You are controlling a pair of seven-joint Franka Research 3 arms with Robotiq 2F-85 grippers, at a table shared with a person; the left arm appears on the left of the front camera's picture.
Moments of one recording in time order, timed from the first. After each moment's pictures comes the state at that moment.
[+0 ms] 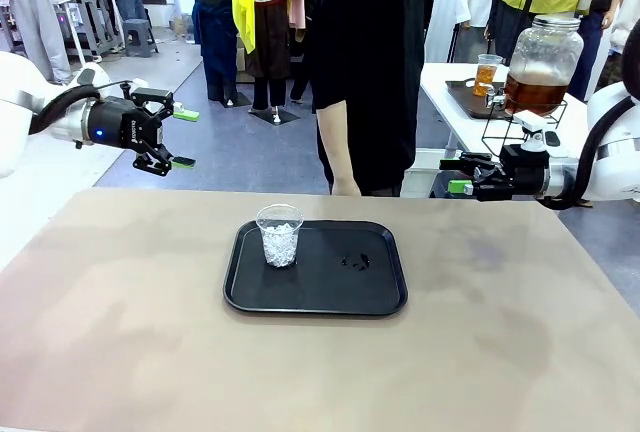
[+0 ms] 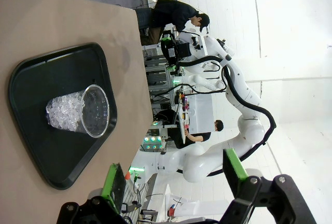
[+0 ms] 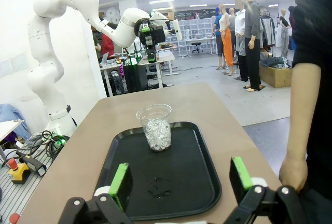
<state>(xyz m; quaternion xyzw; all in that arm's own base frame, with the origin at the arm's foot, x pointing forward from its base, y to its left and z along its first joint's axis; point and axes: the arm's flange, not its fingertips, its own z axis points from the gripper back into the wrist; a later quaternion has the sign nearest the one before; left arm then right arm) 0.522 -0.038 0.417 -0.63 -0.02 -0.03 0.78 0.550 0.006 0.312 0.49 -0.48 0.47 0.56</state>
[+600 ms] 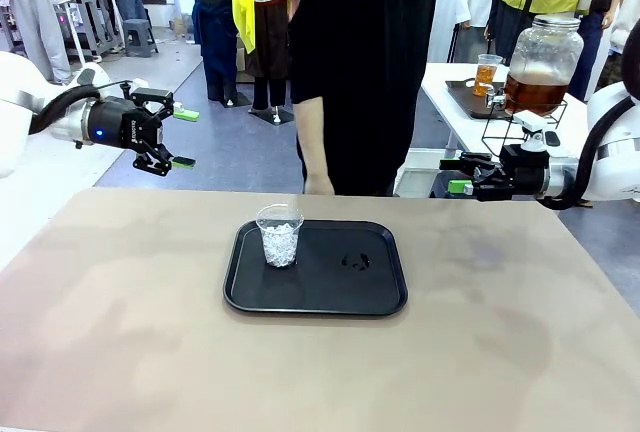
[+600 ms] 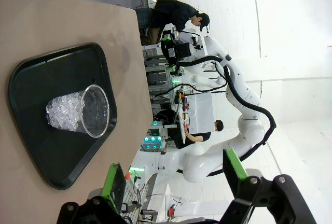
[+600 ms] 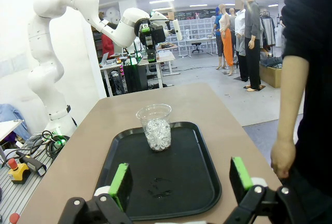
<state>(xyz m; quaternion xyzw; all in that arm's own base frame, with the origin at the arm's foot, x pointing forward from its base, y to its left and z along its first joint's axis) 0.522 -0.038 0.417 -0.63 -0.02 -0.03 0.78 0.550 0.006 0.312 0.49 -0.48 0.47 0.56</state>
